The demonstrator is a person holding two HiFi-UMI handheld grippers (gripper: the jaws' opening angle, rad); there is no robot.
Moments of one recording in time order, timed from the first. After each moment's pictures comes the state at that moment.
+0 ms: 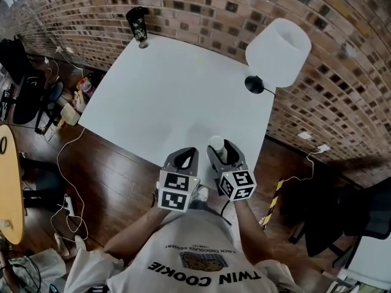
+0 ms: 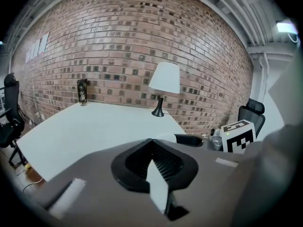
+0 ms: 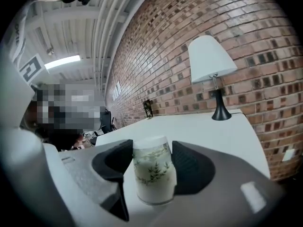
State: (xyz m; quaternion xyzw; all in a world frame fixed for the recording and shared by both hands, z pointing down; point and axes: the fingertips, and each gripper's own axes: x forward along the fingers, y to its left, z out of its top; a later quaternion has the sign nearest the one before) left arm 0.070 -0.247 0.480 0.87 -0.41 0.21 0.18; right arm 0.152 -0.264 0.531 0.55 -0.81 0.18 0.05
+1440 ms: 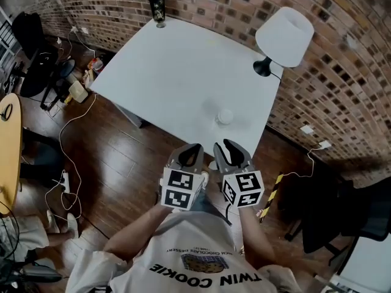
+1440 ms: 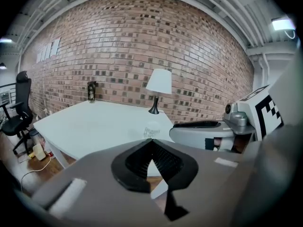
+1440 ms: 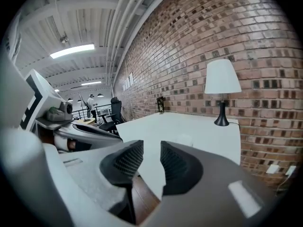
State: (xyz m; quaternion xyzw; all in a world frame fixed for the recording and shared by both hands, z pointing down) left arm 0.050 -0.130 0.477 0.86 -0.44 0.19 0.18; right arm 0.113 -0.136 0.474 0.52 -0.83 0.16 0.12
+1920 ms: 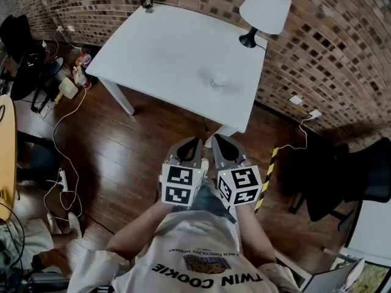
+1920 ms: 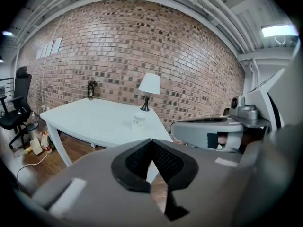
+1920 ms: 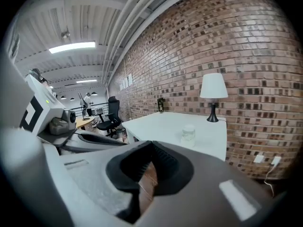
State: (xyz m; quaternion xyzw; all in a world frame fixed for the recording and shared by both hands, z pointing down) left arm 0.023 -0.011 0.470 0.88 -0.41 0.17 0.18; right arm 0.071 -0.009 0.450 0.55 -0.81 0.15 0.13
